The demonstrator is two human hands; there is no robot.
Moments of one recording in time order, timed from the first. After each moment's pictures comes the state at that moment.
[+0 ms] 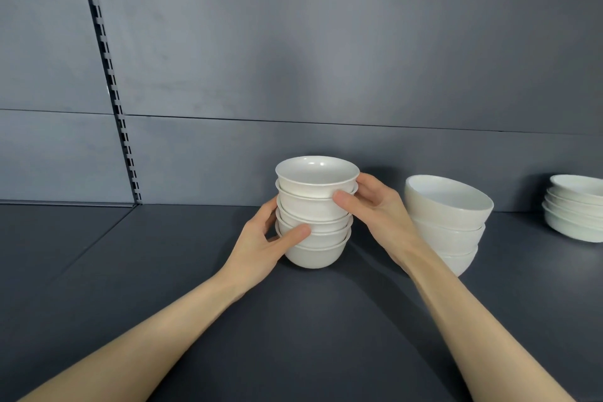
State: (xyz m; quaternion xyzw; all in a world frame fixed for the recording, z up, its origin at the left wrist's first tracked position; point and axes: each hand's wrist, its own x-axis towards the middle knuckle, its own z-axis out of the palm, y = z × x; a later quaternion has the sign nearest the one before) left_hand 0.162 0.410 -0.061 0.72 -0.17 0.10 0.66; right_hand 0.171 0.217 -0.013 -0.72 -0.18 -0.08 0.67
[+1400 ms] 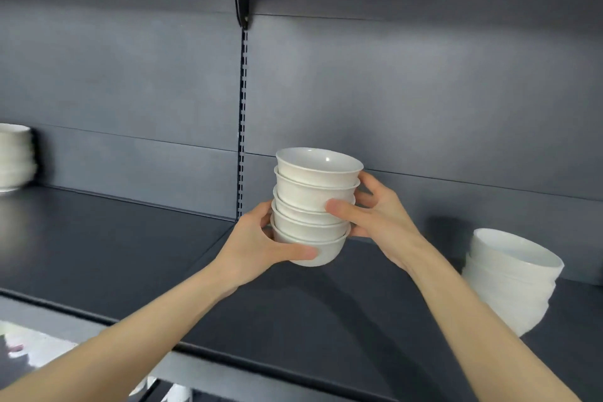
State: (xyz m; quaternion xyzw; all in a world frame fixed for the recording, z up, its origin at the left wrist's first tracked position) left_hand 0.061 0.507 0.011 0.77 -0.08 0.17 0.61; right_hand 0.122 0.315 0.052 -0.71 -0.29 -0.01 0.65
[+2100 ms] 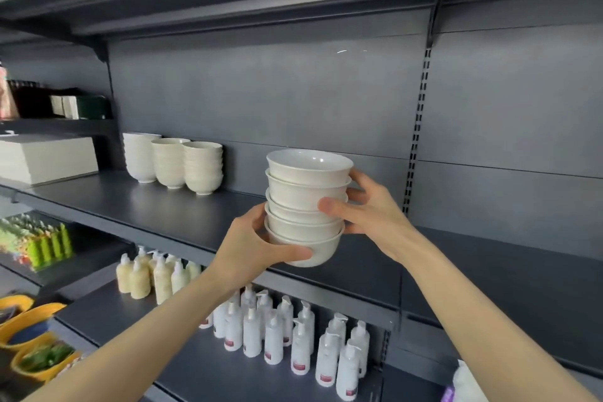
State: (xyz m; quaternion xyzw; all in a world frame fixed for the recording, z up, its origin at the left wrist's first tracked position) left_hand -0.128 0.829 0.008 0.78 0.02 0.26 0.57; right_hand -0.024 0.658 0.049 -0.67 -0.36 0.08 0.64
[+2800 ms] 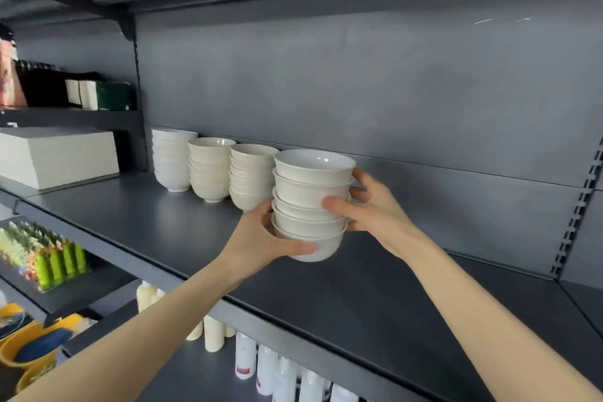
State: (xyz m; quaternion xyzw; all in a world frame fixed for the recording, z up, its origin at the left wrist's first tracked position) left_hand -0.011 1.092 -0.008 0.77 0.04 0.26 0.57; right_hand 0.099 0.926 0.034 -0.69 -0.36 0.09 0.62
